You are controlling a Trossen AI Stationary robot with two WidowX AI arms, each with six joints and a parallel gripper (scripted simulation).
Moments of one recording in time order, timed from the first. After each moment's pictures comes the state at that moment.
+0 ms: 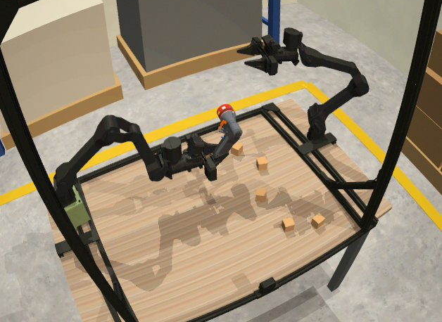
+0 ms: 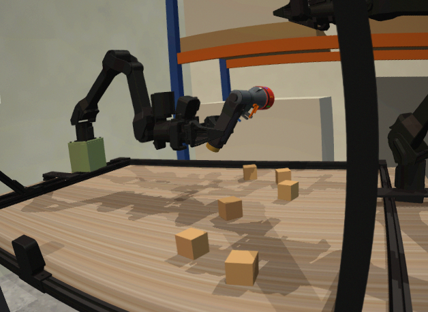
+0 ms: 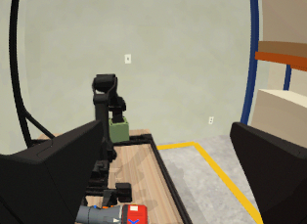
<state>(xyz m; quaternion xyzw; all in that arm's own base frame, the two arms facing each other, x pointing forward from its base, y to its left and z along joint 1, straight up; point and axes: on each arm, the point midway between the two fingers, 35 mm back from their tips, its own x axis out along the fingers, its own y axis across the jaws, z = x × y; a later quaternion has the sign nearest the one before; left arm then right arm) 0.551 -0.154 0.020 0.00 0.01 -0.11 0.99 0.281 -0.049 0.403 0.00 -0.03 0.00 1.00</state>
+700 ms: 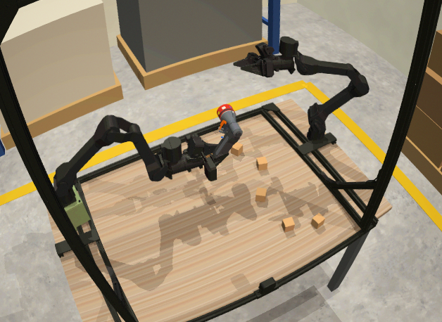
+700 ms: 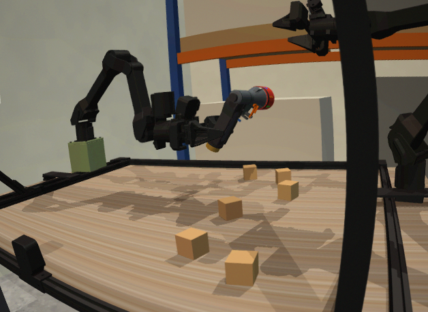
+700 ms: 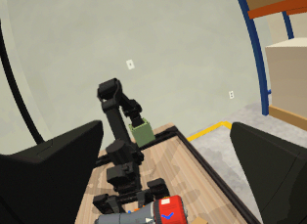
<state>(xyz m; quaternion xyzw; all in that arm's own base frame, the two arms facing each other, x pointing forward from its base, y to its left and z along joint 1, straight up) 0.550 -0.154 0.020 0.00 0.01 -0.11 0.99 0.293 -0.056 0.362 0.18 -0.03 0.00 0.98</state>
